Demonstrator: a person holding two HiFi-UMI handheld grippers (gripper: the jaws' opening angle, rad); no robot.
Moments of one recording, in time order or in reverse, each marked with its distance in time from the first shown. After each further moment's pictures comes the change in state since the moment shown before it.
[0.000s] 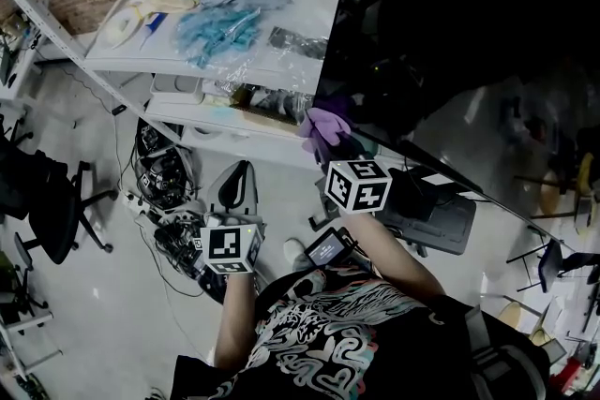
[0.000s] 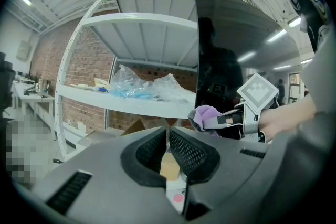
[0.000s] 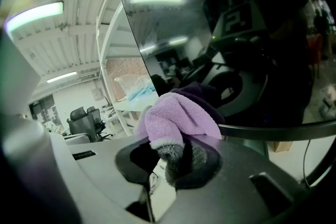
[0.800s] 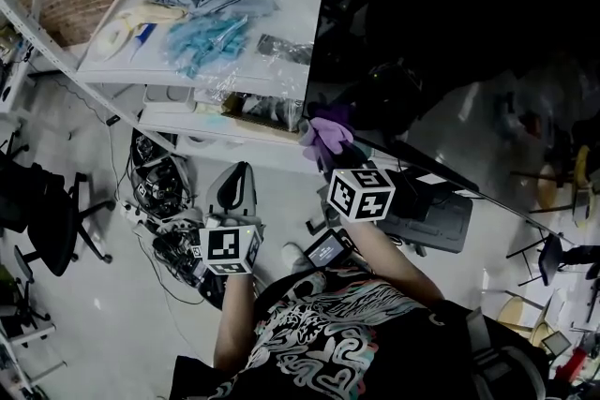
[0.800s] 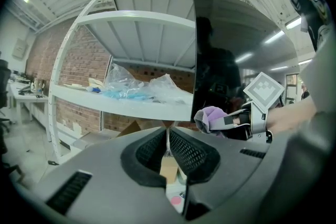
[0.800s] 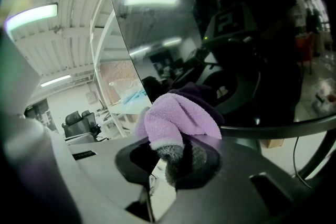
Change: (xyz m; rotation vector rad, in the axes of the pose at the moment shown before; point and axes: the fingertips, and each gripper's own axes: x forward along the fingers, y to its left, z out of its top) left arm 0.015 -0.007 0.005 0.004 -0.013 -0.030; right arm -0.019 -0.016 0.004 0.047 -0.016 -0.051
